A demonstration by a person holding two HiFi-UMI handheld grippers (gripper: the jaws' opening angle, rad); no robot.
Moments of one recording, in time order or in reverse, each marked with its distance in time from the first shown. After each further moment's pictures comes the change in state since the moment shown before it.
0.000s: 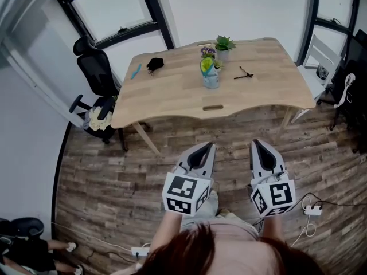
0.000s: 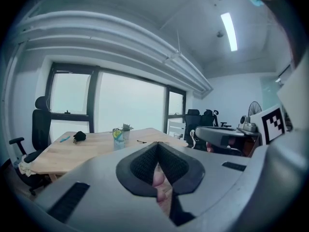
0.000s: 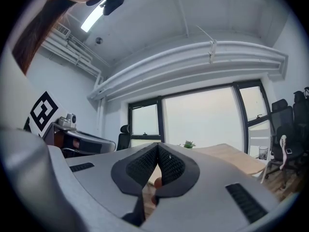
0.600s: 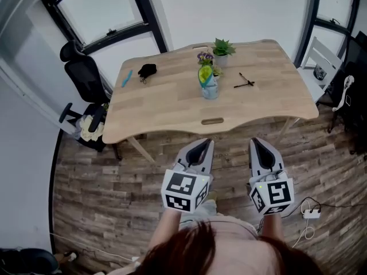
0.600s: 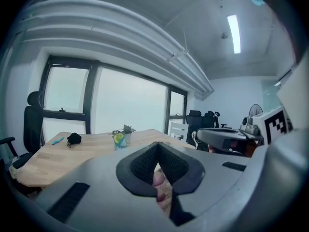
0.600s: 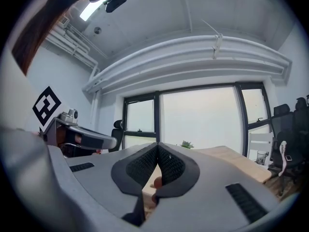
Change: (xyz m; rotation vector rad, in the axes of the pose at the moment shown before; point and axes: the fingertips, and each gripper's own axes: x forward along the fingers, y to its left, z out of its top) left arm 0.086 0.077 0.021 -0.018 -0.002 -0.035; right arm 0.106 -0.026 -0.009 -0.050 0.037 -0.043
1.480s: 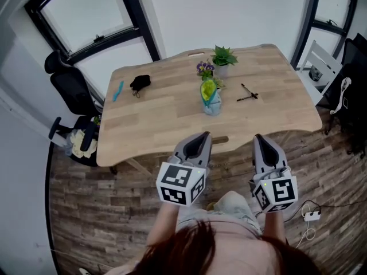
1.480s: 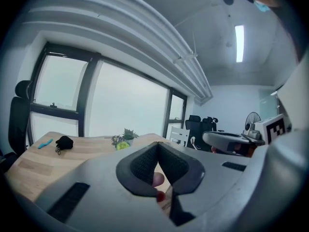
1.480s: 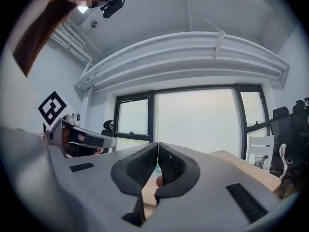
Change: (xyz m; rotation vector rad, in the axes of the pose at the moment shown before) left arm 0.087 0.106 0.035 -0.046 -0.027 -0.082; right arm 0.117 -0.019 0.009 -0.014 -0.017 -0.076
